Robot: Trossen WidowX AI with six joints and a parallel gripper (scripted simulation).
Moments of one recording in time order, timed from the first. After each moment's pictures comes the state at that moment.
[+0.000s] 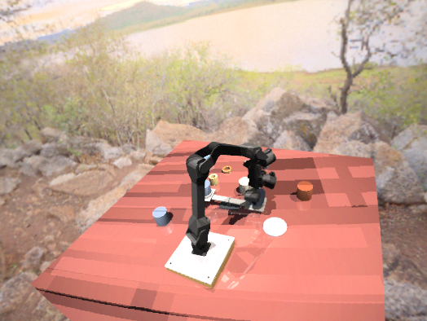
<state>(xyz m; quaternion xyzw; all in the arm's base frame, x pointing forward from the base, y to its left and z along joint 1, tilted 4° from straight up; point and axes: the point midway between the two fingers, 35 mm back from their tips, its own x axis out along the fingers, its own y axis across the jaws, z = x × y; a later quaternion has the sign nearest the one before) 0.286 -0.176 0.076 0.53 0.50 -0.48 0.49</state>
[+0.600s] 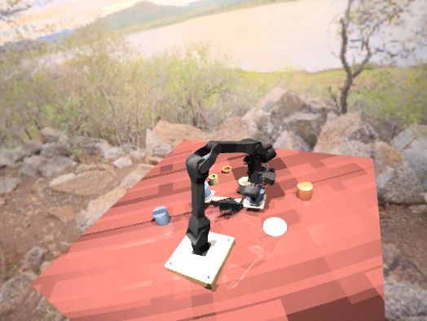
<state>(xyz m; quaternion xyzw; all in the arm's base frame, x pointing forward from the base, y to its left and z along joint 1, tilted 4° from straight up) 0.286 -0.176 0.097 0.53 0.51 -0.47 0.49</state>
